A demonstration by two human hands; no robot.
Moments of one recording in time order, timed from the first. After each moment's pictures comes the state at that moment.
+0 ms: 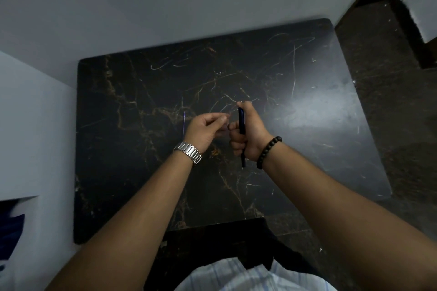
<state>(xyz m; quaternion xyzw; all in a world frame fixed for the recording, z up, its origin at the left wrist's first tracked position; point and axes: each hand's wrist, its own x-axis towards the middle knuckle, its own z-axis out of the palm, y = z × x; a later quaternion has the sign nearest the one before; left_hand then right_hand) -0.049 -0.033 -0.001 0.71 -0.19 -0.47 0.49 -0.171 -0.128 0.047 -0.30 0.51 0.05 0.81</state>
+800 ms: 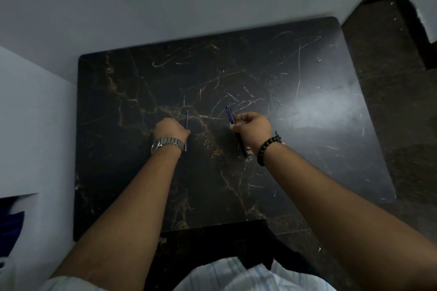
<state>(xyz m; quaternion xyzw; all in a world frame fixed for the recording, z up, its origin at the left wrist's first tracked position) 0.024 -0.006 -0.039 0.94 -0.13 -0.29 0.09 -0.161 -0.137 -0.009 -0.51 0.58 -0.04 0.63</state>
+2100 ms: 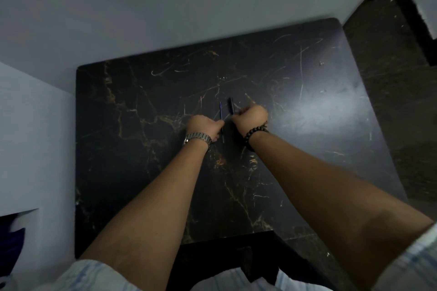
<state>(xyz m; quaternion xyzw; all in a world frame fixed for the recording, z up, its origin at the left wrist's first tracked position) -0.017 -0.078 -0.045 0.87 -0.08 -0.40 0.29 -0.112 -0.176 -0.061 -0.64 0.63 -0.02 0.44</state>
